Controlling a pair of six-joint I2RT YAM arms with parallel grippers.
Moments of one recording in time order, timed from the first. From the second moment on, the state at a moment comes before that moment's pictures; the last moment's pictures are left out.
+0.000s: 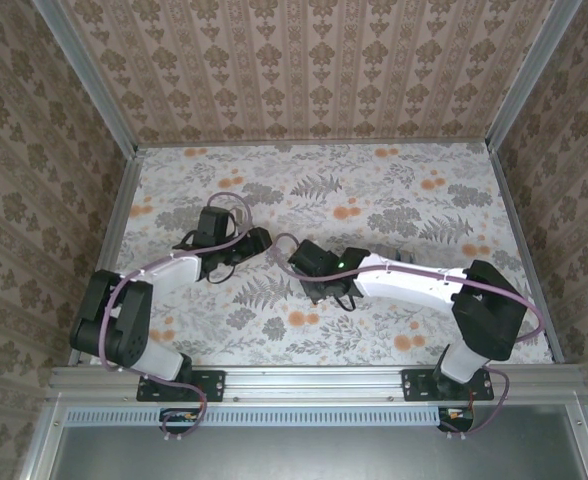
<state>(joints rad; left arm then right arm) -0.39 1.49 0.70 0.01 0.37 -0.69 0.96 1.63 1.10 -0.67 0.26 0.44</state>
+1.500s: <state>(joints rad) -0.43 1.66 0.71 0.13 0.43 -0.77 0.94 1.66 1.16 -0.67 0.23 0.56</state>
